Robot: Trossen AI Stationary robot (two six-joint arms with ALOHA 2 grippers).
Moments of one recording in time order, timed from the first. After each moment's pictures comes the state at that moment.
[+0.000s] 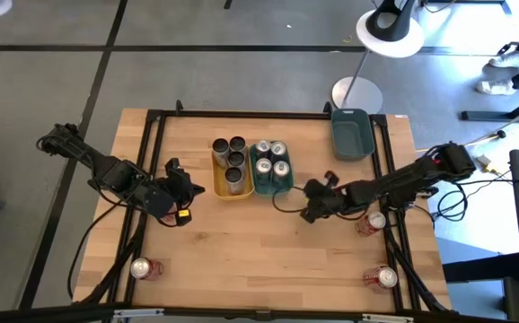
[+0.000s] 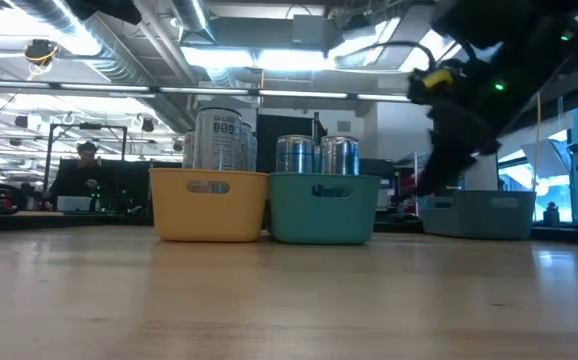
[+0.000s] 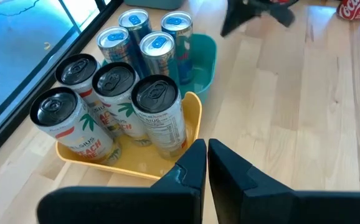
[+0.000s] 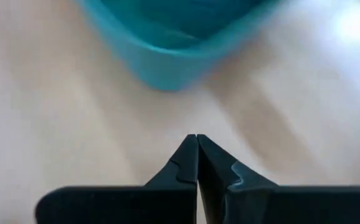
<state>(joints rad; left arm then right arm) -0.52 1.02 1.02 -0.88 -0.70 -0.59 0.26 1.46 0.73 -0.33 0.52 0.63</state>
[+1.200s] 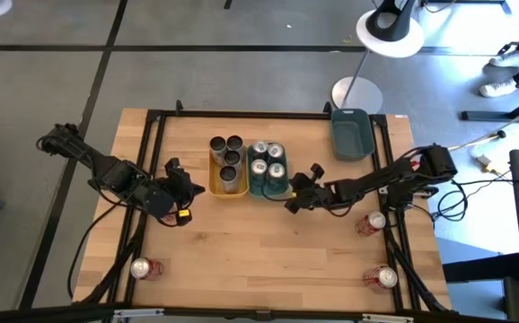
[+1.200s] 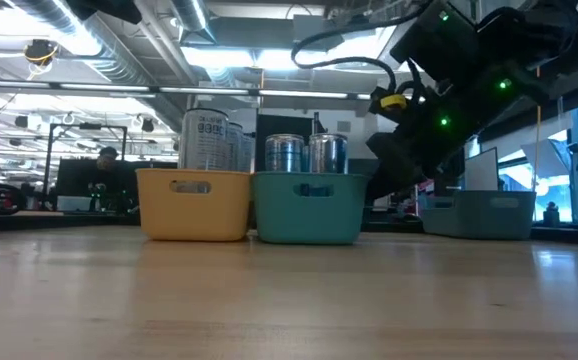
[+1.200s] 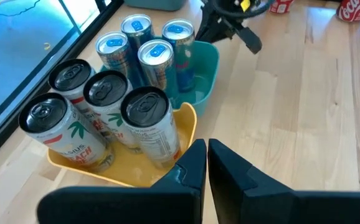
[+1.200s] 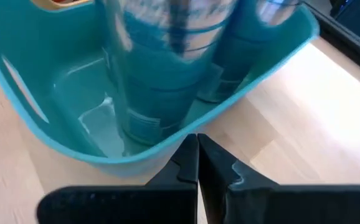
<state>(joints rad) -0.52 1.02 1.02 -0.87 -0.70 -0.59 0.15 1.63 0.70 0.10 0.66 0.42</state>
